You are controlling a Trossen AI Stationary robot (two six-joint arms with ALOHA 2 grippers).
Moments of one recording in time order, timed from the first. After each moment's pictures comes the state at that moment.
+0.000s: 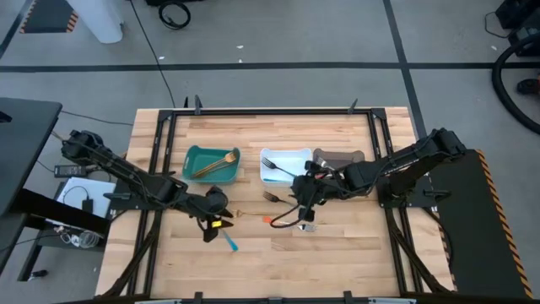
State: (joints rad) left arm -0.44 1.17 0.58 -0.08 -0.16 -0.64; right arm 0.28 1.48 1.09 -0.45 0.37 0.29
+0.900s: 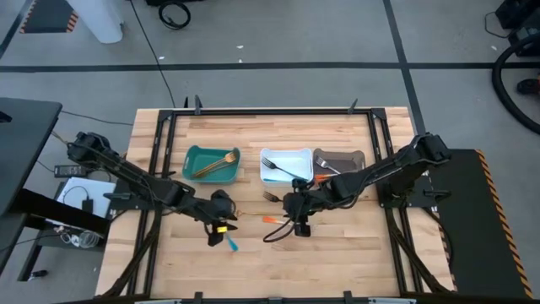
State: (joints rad) left arm -0.45 1.28 0.66 -0.09 -0.16 -0.59; right arm 0.30 1.63 1.09 -0.32 0.15 0.27
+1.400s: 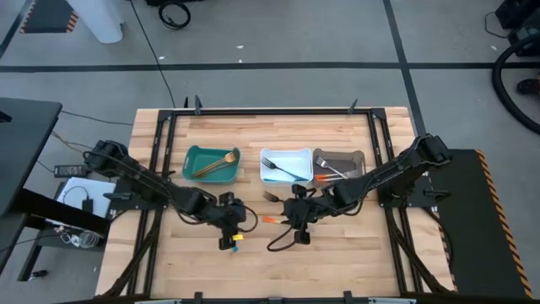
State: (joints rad) left arm -0.42 1.54 0.92 -0.38 -0.16 -0.50; right arm 0.36 1.63 1.09 -0.24 0.20 0.33
